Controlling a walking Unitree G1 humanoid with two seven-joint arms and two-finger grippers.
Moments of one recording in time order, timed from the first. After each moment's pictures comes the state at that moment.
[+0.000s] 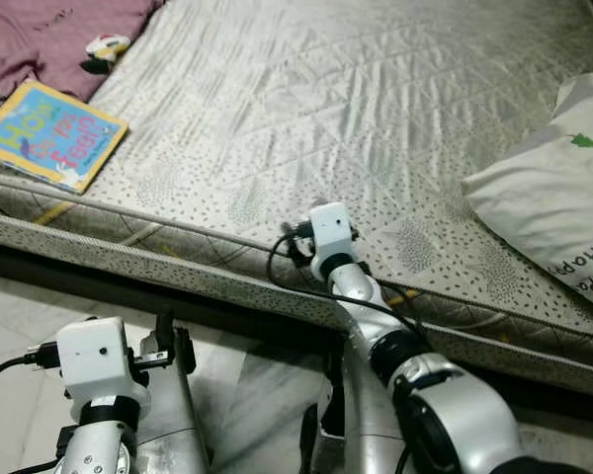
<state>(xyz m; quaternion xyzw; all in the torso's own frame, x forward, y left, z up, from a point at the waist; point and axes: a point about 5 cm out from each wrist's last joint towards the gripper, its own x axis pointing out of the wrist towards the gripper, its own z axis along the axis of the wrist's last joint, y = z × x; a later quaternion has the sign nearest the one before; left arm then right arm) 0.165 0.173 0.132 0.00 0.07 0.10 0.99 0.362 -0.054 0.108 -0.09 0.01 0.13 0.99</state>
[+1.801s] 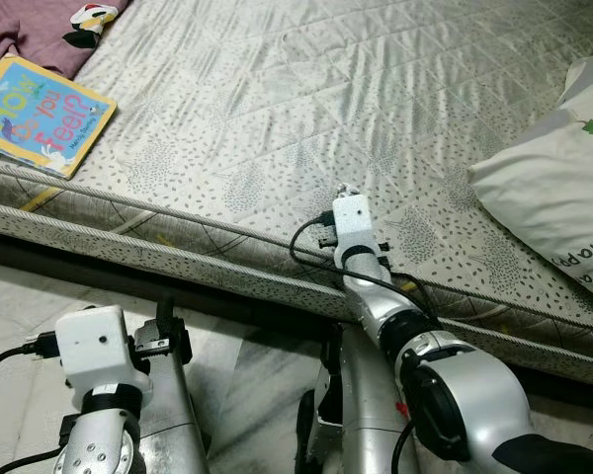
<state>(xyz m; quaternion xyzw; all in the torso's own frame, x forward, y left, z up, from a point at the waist) 0.173 0.170 0.139 -0.01 0.06 0.11 0.99 0.375 -0.083 0.106 -0.11 0.09 0.01 0.99</state>
